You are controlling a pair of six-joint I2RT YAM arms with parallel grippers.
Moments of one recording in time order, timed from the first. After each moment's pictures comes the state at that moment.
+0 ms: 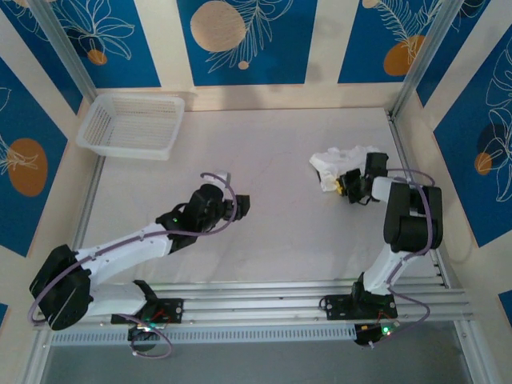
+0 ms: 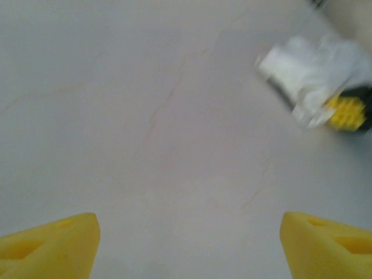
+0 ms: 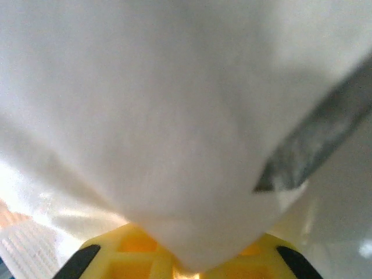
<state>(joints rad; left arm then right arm) -0.83 1.22 0.71 -0.05 -0.26 -0.51 -0.17 1.79 0.94 -0.15 -0.40 1.12</state>
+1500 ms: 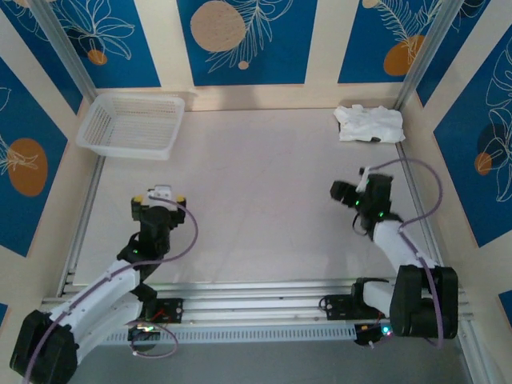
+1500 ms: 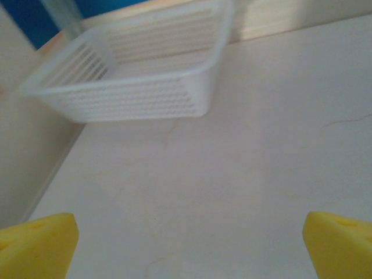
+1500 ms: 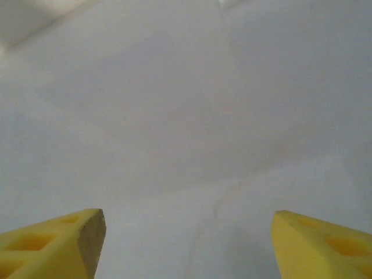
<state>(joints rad) -0.44 0.81 0.28 0.15 -0.63 0.02 -0.06 1.14 0.44 0.05 -0.15 0.28</state>
